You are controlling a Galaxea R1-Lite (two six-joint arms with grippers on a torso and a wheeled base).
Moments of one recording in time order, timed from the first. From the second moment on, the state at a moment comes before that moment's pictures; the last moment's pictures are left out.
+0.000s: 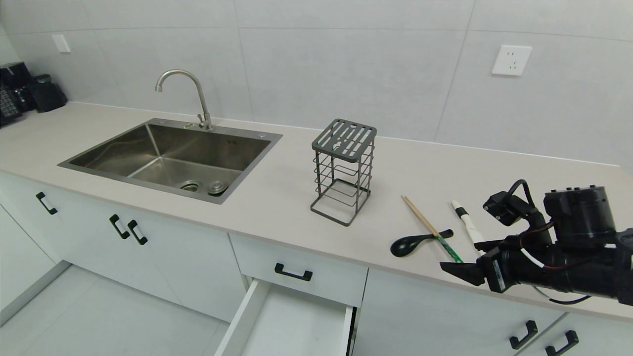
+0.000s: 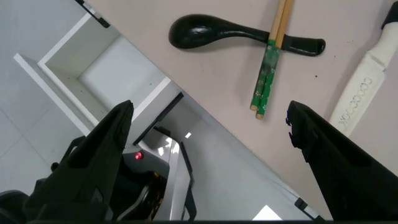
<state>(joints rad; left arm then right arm) 0.00 0.00 0.00 0.00 -0.04 -0.02 0.21 1.67 -0.52 -0.42 0.25 -0.14</state>
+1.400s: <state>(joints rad) 0.00 0.00 0.00 0.00 -0.04 -0.02 0.16 1.98 -0.62 -0.55 0.25 -0.15</state>
